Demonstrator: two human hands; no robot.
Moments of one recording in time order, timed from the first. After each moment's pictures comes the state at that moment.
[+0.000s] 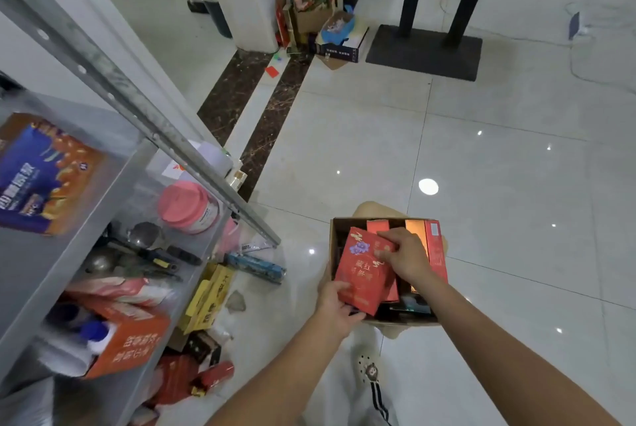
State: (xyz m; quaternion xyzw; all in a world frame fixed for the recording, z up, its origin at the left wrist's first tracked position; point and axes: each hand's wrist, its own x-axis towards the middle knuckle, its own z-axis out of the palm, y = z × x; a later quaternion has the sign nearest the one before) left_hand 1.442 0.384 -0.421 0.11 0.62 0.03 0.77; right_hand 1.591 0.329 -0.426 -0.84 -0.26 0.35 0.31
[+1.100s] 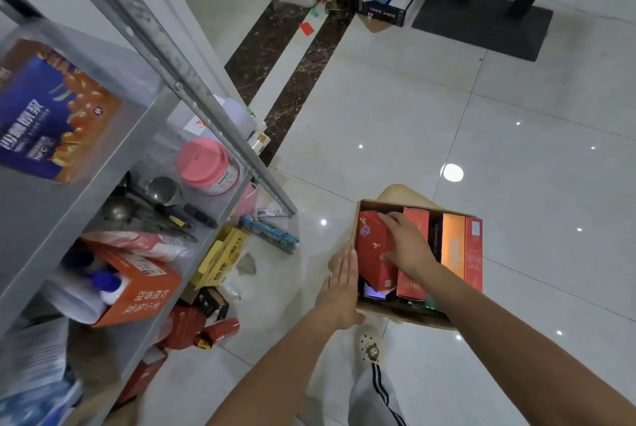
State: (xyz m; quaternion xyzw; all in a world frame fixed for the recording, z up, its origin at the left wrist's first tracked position) left_hand 1.403 0.403 -0.495 0.81 0.34 -0.29 0.37; right_hand 1.583 0.373 -0.485 -0.82 -0.44 0.36 0.09
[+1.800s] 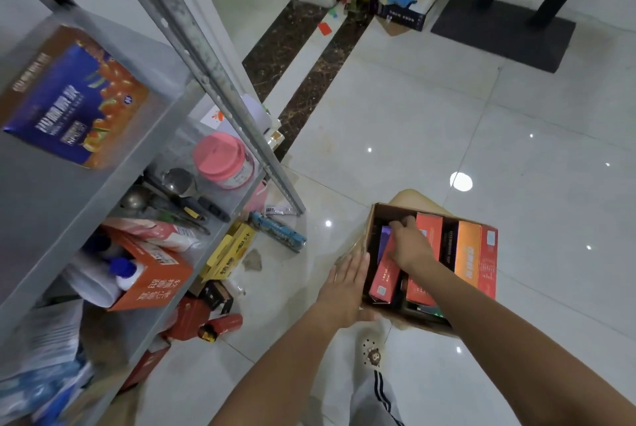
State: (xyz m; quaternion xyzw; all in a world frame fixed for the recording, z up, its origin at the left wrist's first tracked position) left_hand 1.391 0.415 -0.492 0.86 0.29 -0.29 0.30; right_hand 1.568 0.394 -0.491 -0.85 -0.40 0.35 0.01
